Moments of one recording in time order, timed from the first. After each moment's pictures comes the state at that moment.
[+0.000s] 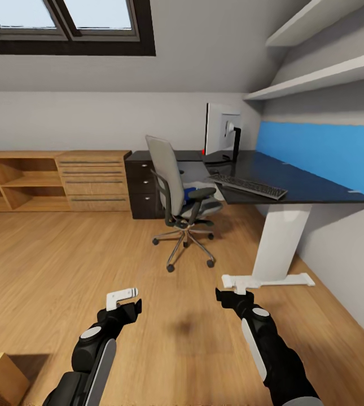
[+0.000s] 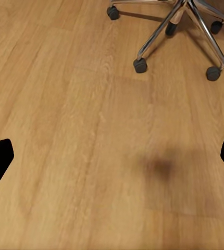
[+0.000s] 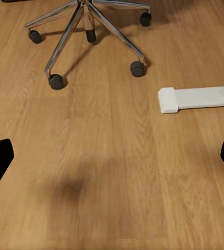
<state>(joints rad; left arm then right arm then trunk) -0.19 -0.16 -0.06 -1.57 0.14 0.65 0.28 -0.42 0.11 0.01 -1.14 -0.01 0.42 -0.03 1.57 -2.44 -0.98</state>
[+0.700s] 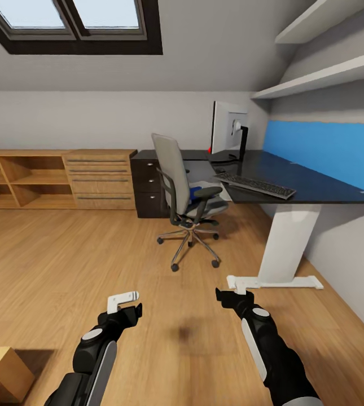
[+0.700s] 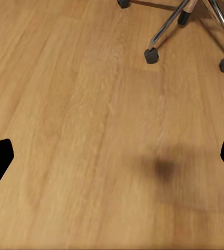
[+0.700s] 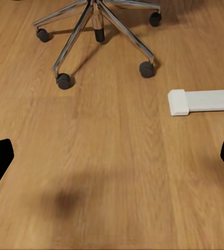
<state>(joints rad) -0.19 -0.16 -0.06 -1.53 0.14 0.65 0.27 -0.42 0.11 0.01 -1.14 -0.01 0.42 -0.03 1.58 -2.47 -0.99</state>
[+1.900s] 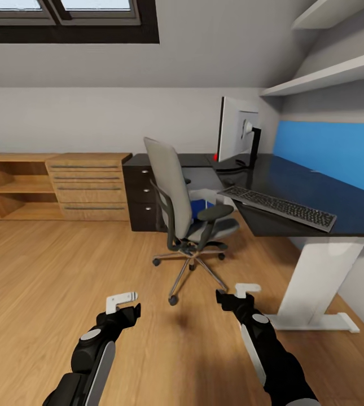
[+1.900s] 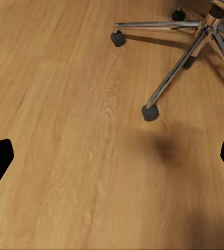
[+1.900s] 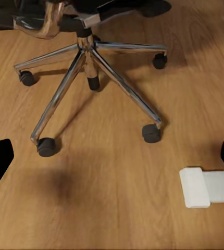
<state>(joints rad) -0.19 -0.15 -0.06 -1.53 0.14 0.64 0.27 -0.41 0.11 0.02 -1.07 0.00 0.31 -0.03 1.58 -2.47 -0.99</state>
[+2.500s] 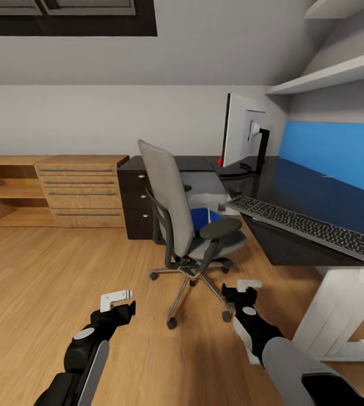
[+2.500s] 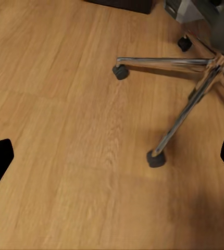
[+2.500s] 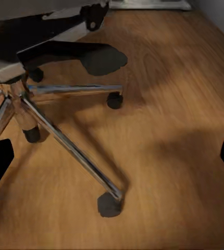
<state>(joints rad) -0.19 -0.11 -0.06 -1.56 0.16 0.65 0.27 -0.77 0.09 0.01 -0.27 0.02 -0.20 -0.24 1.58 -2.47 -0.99</state>
